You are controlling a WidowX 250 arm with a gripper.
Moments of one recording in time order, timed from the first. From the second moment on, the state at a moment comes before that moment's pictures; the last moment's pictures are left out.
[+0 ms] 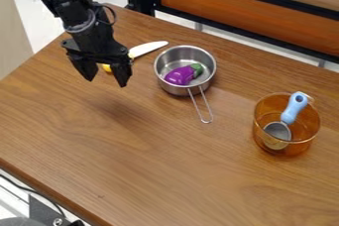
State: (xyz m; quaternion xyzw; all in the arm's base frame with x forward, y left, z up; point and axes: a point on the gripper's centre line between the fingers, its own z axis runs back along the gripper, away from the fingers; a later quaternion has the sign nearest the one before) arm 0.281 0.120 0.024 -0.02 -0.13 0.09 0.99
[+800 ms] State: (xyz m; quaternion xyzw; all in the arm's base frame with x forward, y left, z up) arm 0.329 0.108 0.015 -0.03 -0.11 0.20 0.97
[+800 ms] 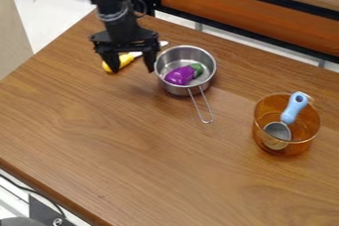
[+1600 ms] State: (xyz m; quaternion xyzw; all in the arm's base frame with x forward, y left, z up) arm 0.348 0.097 0.000 0.00 -0.13 0.26 0.96
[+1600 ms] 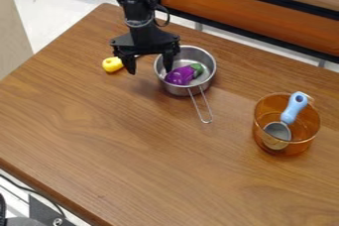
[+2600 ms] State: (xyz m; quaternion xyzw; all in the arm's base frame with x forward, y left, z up) arm 0.352 0.085 -0.025 0.01 -0.12 0.27 0.96
